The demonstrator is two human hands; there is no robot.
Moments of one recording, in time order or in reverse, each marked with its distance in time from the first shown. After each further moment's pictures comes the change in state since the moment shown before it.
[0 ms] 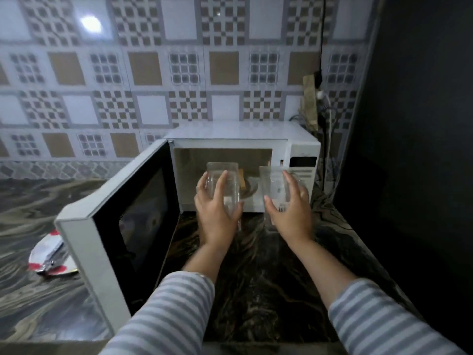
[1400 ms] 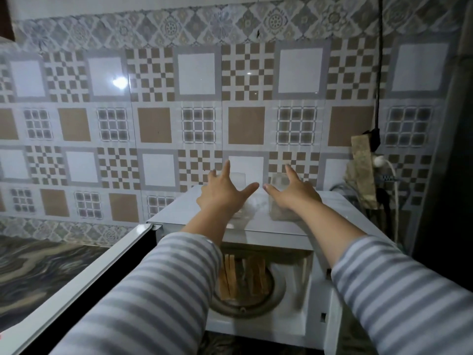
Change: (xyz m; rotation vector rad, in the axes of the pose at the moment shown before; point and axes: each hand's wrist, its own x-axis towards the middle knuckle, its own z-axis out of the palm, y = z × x) left_hand 0.303 -0.012 0.079 0.330 -0.261 -0.257; right_hand 0.307 -0.035 0.111 -0.347 -0.401 0.202
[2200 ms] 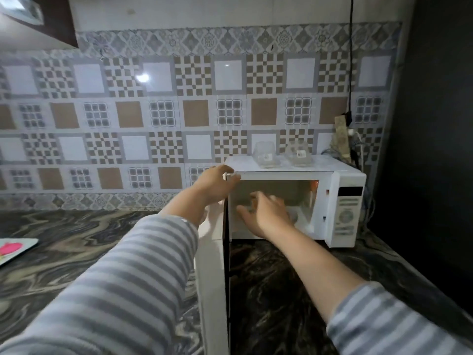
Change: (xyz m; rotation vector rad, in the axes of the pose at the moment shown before) left_hand -0.203 -0.147 -0.199 -0.111 -0.266 0.261; right_hand -0.356 -0.119 0.057 -0.012 -0.085 -0.012
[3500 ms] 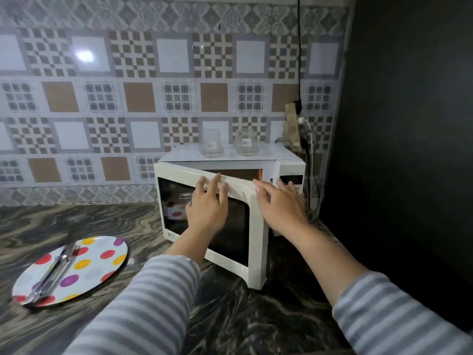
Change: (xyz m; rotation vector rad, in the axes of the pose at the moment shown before) left_hand 0.006 0.071 0.179 -0.063 0.250 -0.057; right_hand 0.029 0.173 -0.074 -0.043 0.199 -0.102
